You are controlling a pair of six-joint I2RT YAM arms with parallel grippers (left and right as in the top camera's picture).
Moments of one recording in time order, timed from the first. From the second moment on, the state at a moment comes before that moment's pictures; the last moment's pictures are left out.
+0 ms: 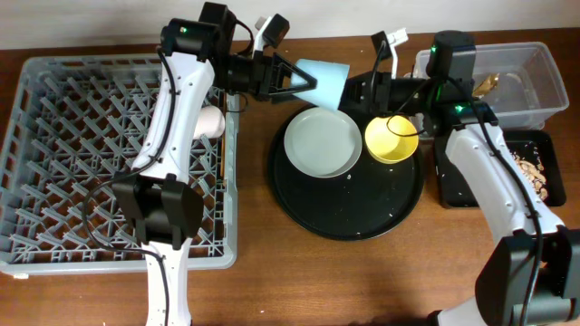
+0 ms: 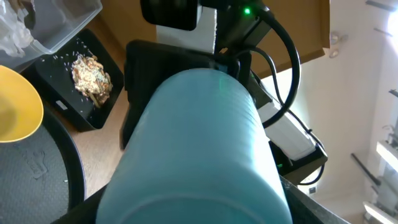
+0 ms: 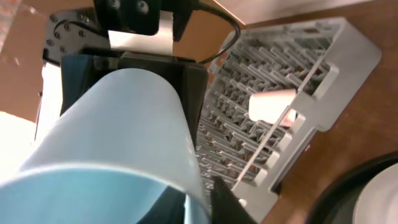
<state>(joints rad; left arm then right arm) -0.24 2.33 2.48 -1.57 1.53 0.30 0.07 1.69 1.35 -0.13 -1.25 0.52</state>
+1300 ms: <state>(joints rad) -0.04 2.14 2.48 -1.69 0.19 0.00 -0.16 1.69 1.35 -0.46 -1.19 0.30</state>
